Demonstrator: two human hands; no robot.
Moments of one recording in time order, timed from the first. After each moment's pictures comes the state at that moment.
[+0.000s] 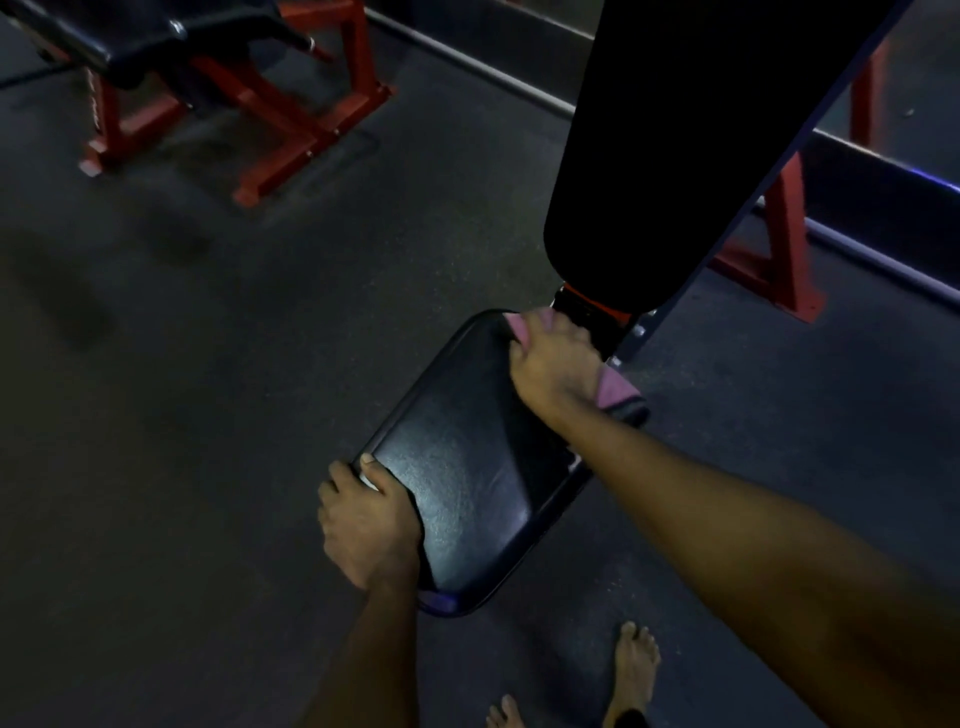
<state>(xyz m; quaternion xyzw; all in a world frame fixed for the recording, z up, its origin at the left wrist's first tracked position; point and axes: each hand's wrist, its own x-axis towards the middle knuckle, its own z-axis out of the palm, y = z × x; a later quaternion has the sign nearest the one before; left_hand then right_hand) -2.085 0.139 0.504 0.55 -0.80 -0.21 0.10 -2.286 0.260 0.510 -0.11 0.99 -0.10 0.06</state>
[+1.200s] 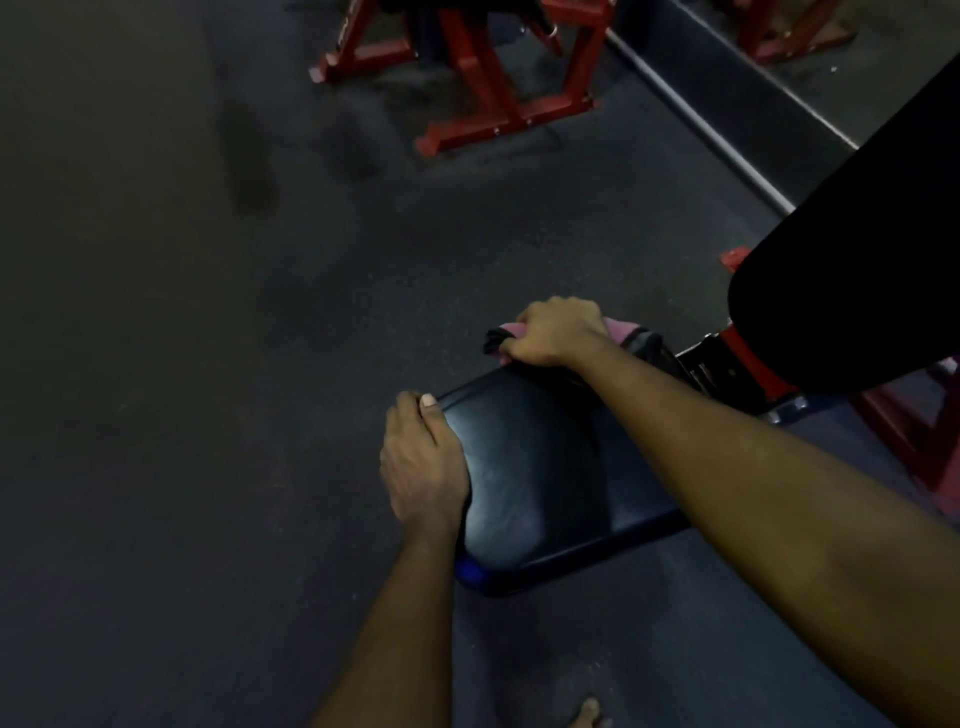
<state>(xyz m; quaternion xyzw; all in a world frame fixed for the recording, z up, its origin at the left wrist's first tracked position) -2.071 0.137 0.500 0.58 -0.70 -0.32 0.27 -2.287 0.129 0.536 -0.46 0.87 0.06 0.18</state>
